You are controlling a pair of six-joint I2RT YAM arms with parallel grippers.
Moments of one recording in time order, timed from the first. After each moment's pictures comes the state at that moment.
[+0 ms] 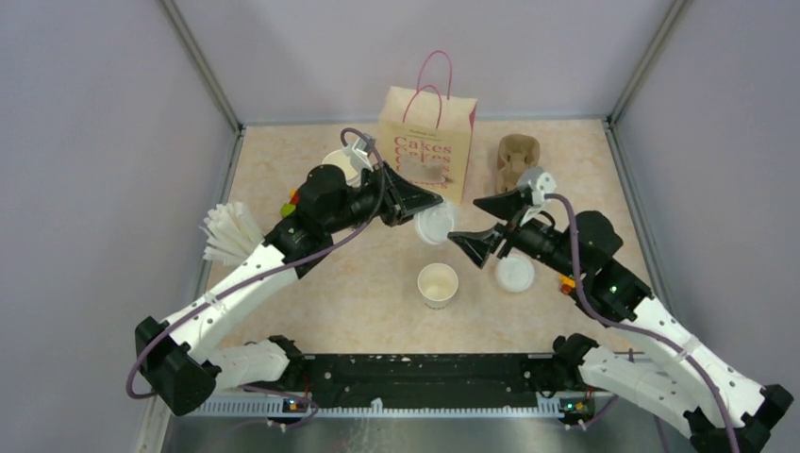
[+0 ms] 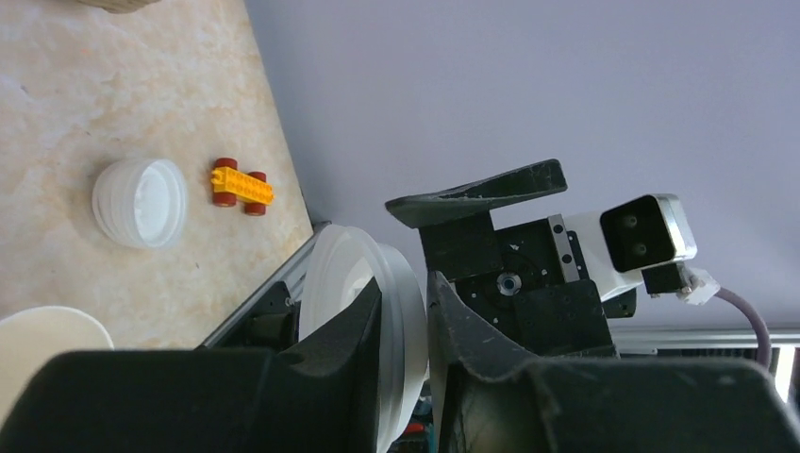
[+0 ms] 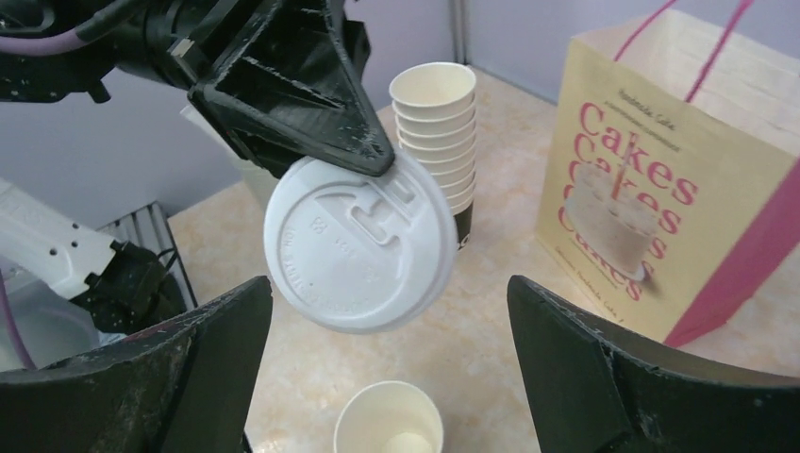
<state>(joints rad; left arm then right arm) -0.69 1.15 1.06 0.02 0.39 -1.26 0.68 0.68 0.79 -0.02 -0.27 0.17</state>
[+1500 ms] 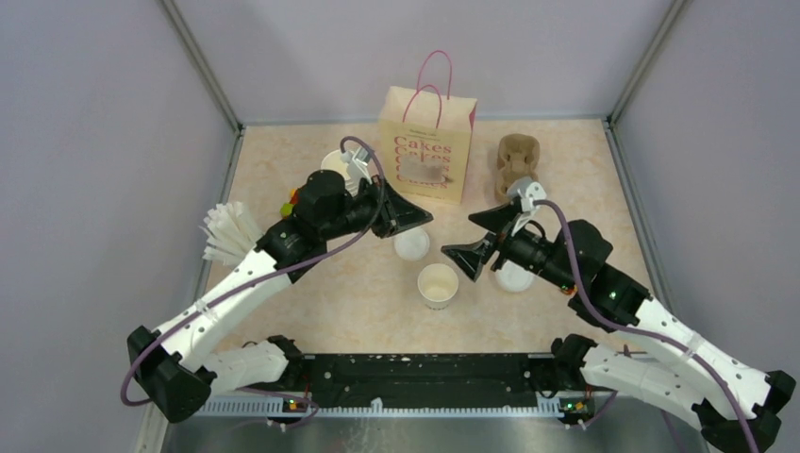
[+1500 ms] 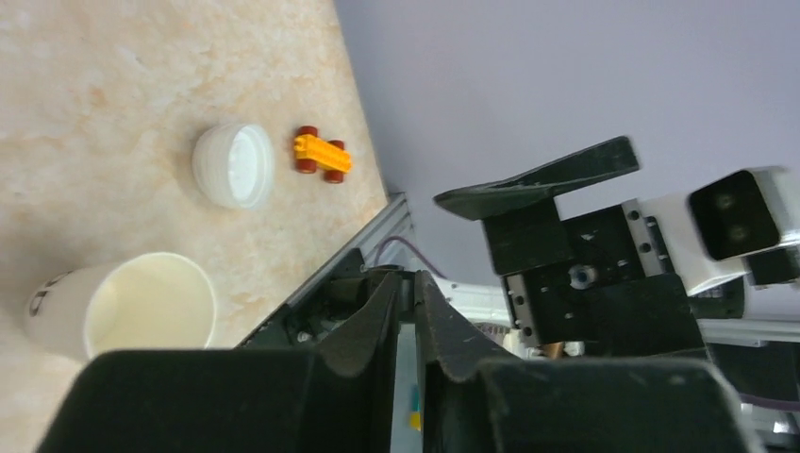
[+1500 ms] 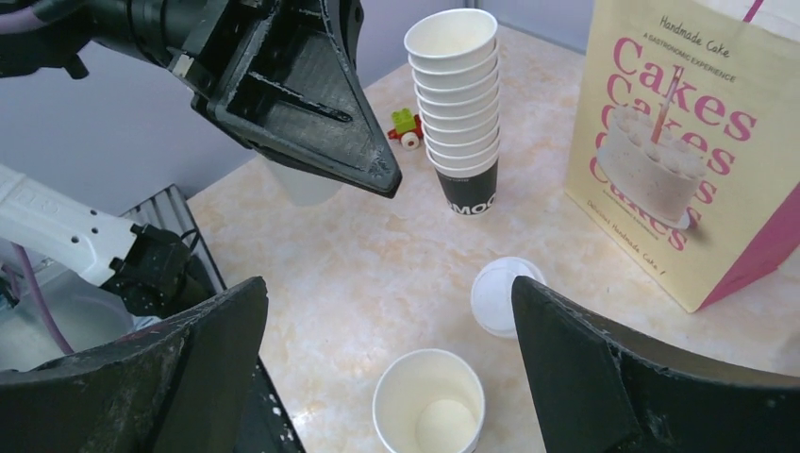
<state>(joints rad) -0.69 1.10 1.02 -0.09 0.40 -1.15 0.87 0.71 0.81 -0.12 -0.10 0.21</state>
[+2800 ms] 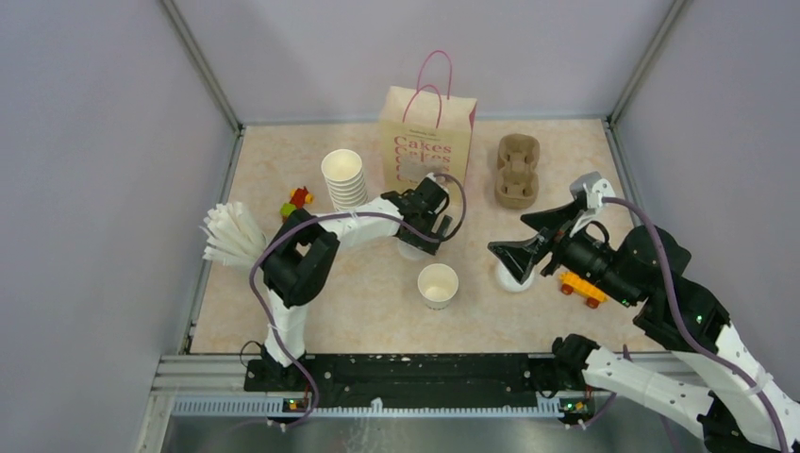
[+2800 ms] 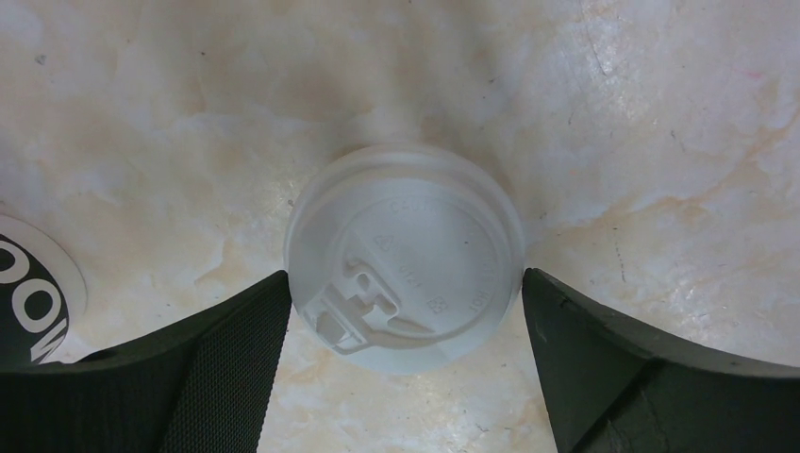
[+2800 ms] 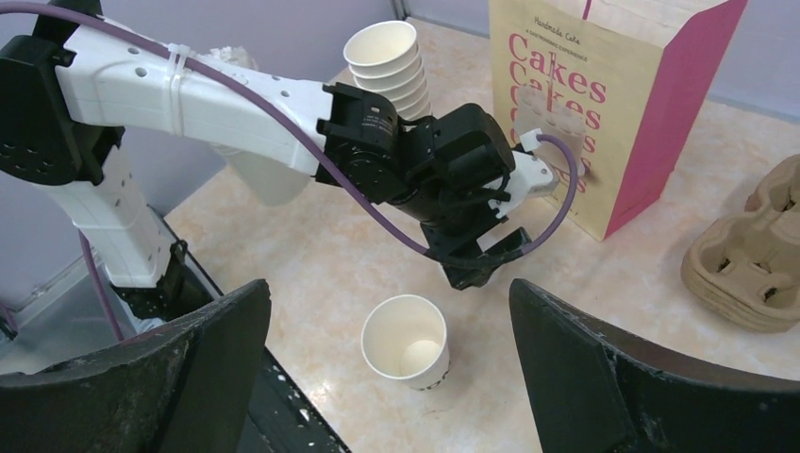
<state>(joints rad) -0.77 1.98 1.41 -0.53 -0.17 -0.25 0.87 0.59 1.11 -0.60 0.07 0.24</state>
